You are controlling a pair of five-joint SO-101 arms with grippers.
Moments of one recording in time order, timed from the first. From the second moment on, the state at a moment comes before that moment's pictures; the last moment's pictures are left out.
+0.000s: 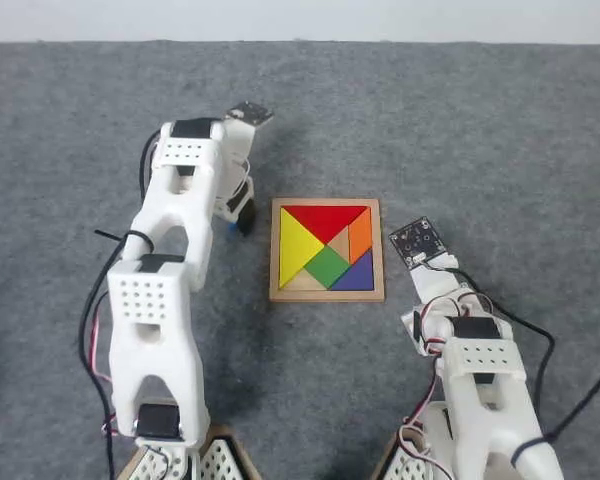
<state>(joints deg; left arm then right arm) -3.4 47.1 -28.0 84.4 -20.4 -3.3 -44.2 78.9 40.2 27.1</state>
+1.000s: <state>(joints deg) 1.2 52.3 -42.0 84.4 -11.8 -3.3 -44.2 78.9 40.2 27.1</state>
